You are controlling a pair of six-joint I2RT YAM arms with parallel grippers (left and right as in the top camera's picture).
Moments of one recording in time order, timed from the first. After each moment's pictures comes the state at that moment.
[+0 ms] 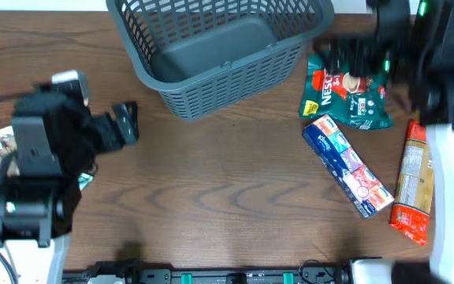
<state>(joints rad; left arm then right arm) -0.03 1.03 1.31 -0.95 0.07 -0.27 0.07 1.55 1.95 -1.01 -0.31 -0.06</state>
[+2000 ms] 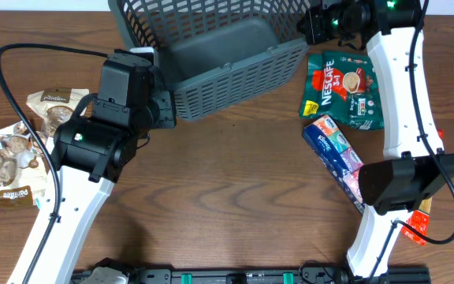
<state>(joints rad) -0.33 1.29 1.37 -0.89 -0.05 -0.33 0.11 2.09 2.32 -1.15 -0.32 -0.12</state>
